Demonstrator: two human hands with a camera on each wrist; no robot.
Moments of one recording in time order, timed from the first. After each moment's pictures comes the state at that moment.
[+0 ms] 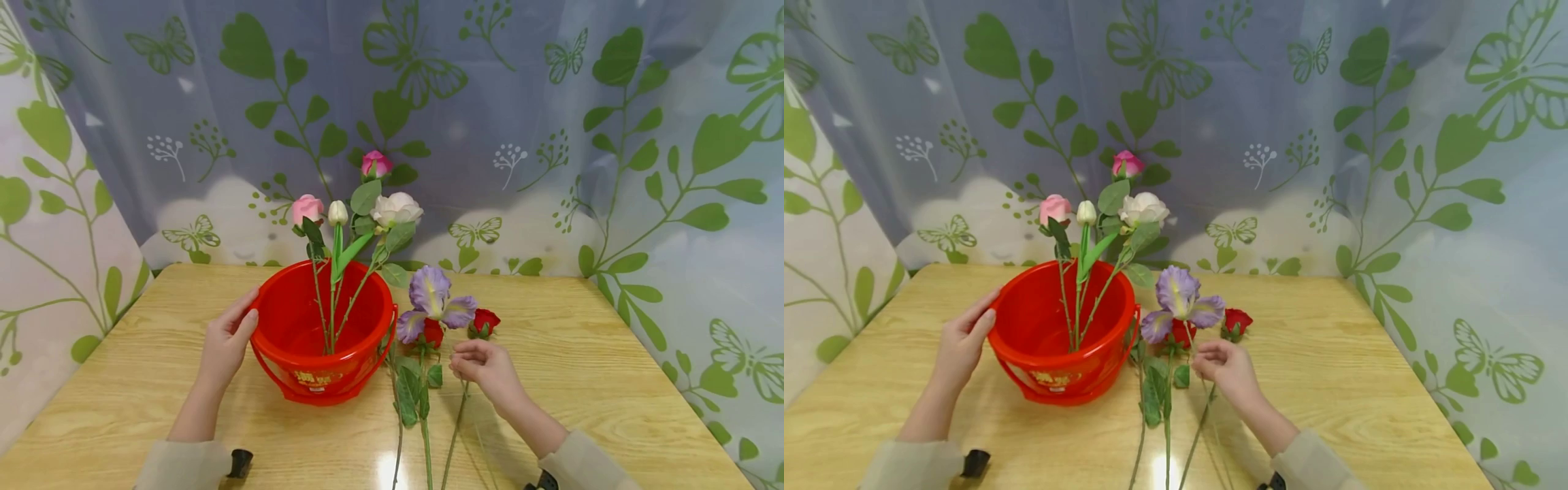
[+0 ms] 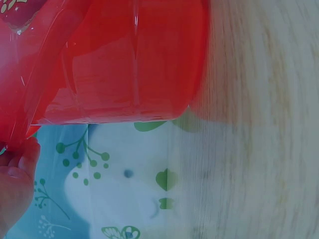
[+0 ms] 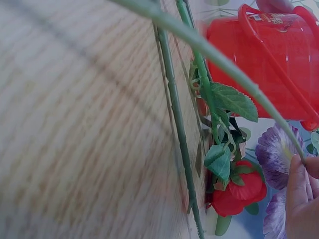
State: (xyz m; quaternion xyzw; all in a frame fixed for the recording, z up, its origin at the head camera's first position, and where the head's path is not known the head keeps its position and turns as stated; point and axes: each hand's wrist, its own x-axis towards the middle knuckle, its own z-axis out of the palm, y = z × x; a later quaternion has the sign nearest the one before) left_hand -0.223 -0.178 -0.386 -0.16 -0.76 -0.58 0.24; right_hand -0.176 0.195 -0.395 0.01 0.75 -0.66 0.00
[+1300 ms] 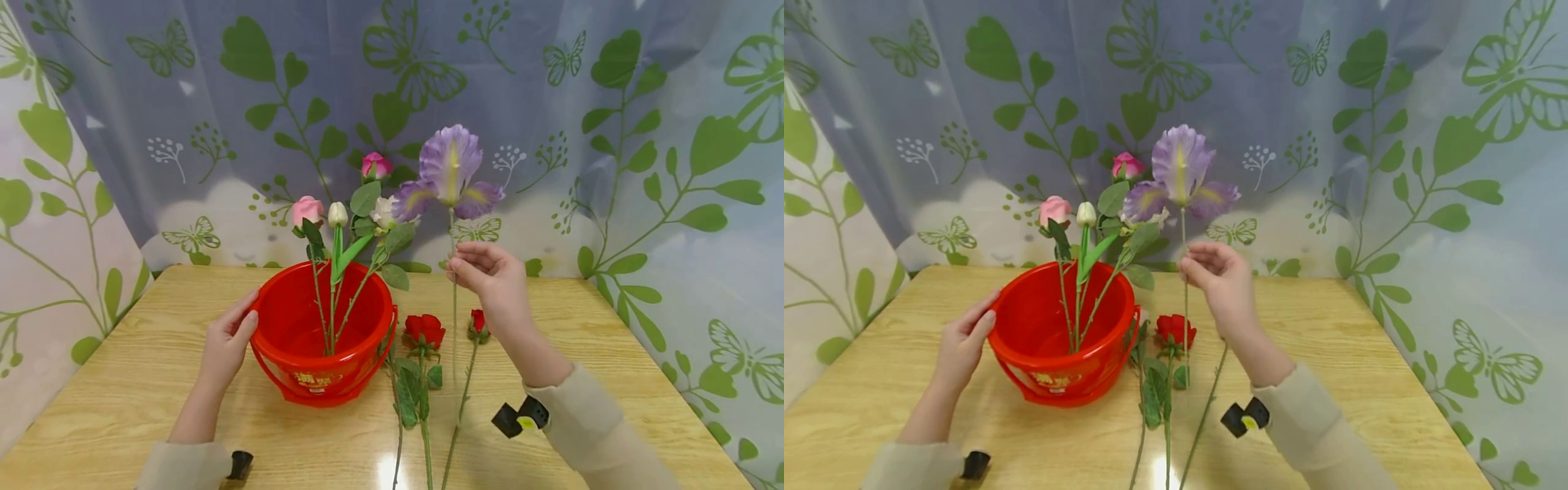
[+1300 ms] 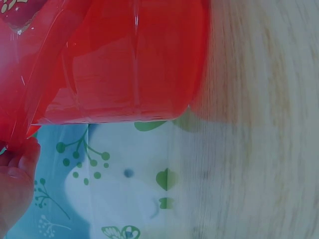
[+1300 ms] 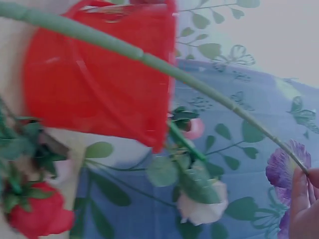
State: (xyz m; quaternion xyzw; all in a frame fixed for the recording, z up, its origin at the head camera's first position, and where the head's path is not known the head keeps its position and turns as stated) left_hand -0.225 -0.179 -0.390 -0.16 -0.76 -0.58 0.24; right_hand -0.194 0.166 -0.261 -0.10 0.65 -0.75 -0.13
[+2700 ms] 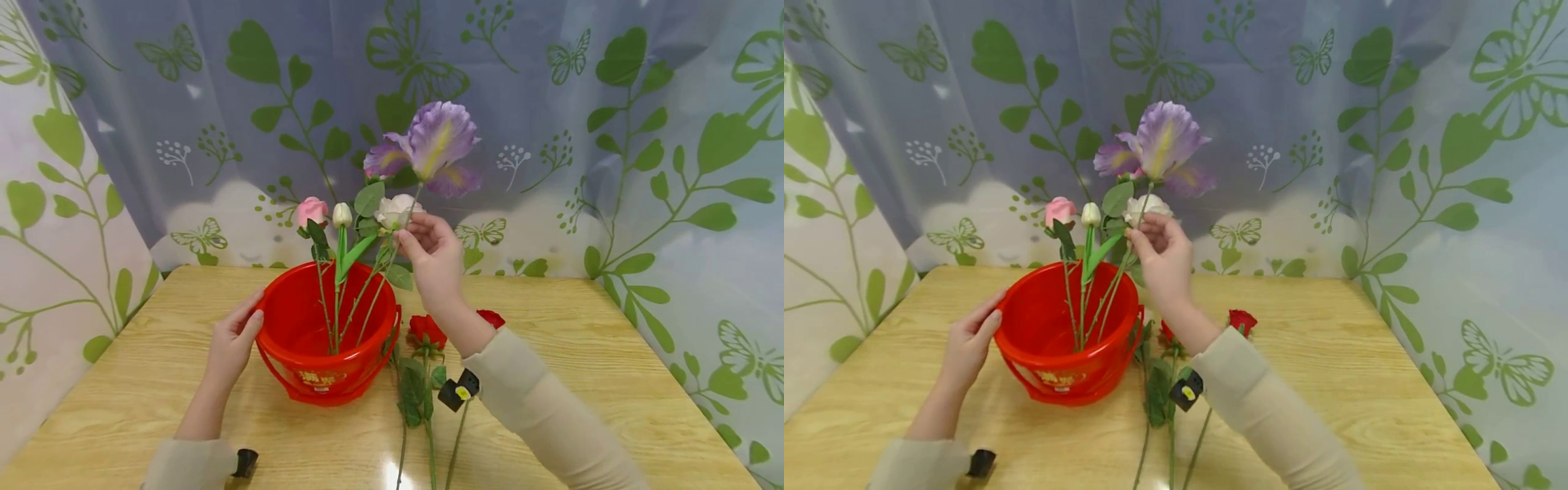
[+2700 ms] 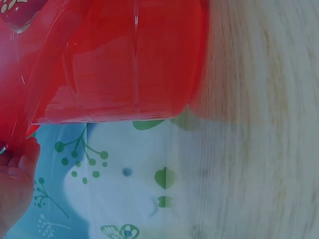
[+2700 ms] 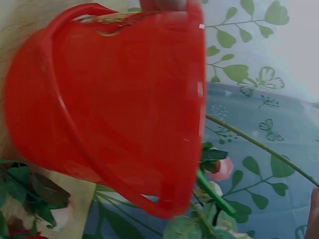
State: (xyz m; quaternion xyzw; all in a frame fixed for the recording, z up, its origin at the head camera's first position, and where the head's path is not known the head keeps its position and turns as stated) left_hand -0.224 -0.179 -0.386 -0.16 -0.76 -0.58 0.25; right_hand -0.231 0.093 -0.262 -0.15 0.60 -0.75 -0.23
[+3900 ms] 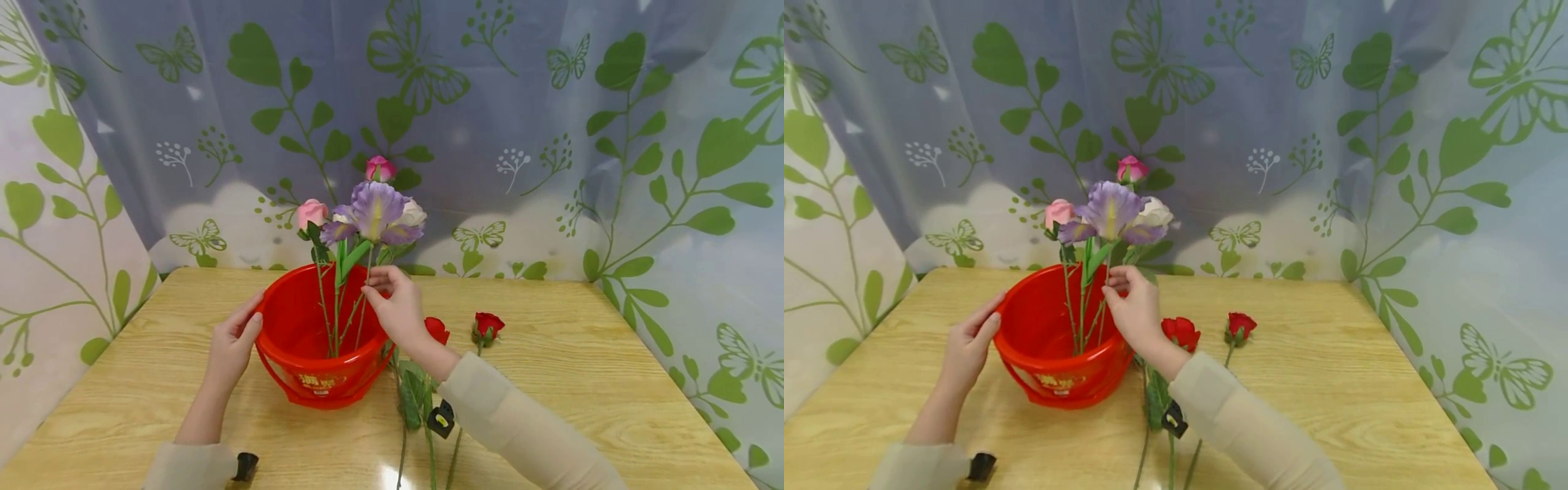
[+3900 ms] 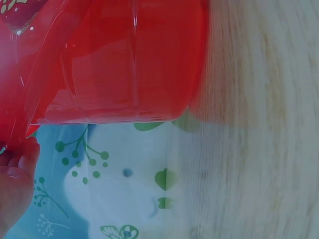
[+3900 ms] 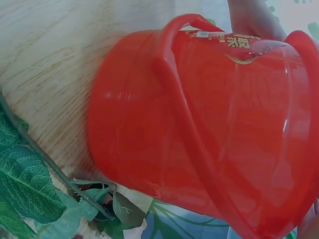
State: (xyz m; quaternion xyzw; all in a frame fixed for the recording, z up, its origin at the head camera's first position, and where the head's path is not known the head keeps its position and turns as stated) left_hand -0.225 -0.179 -0.389 -0.16 -0.75 -0.59 0.24; right_hand -0.235 0.066 -0.326 -0.16 0.77 -0.58 -0.18
